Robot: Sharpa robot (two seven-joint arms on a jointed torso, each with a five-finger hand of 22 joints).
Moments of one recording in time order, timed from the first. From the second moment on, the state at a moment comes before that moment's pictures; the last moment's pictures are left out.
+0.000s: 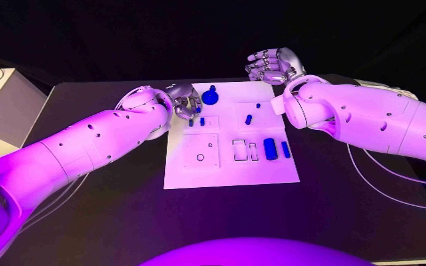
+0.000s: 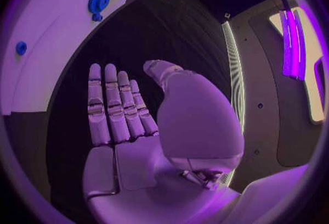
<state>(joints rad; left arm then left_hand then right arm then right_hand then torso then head) 1.12 -0.46 0.12 1.10 -1.47 -0.09 -0.13 1.44 -0.23 0.69 0.03 0.05 0.89 0.15 0.22 0.32 0.93 0.08 0.66 0.29 1.29 0.02 1.42 0.89 0.17 0.96 0.12 1.16 0.80 1.26 -0.77 -0.08 1.38 -0.47 -0.68 0.24 1.35 -0.24 0.47 0.18 0.42 0.80 0.21 0.20 0.37 0.94 0.18 0.32 0.09 1.05 0.12 0.19 0.40 0.17 1.03 0.24 0.07 0.15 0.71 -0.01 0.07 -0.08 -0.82</state>
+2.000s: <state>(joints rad) 0.89 -0.82 0.40 1.42 -0.38 -0.04 0.25 1.42 -0.22 0.59 0.18 0.05 0.89 0.18 0.26 0.31 1.01 0.12 0.44 0.08 0.95 0.07 0.87 0.33 0.17 0.86 0.17 0.69 0.46 1.23 -0.86 -0.09 1.35 -1.58 -0.37 -0.10 1.35 -0.27 0.53 0.01 0.36 1.02 0.16 0.13 0.35 1.15 0.09 0.07 0.07 1.47 -0.01 1.17 1.11 0.15 1.40 0.09 0.93 0.81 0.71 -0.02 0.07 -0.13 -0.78</state>
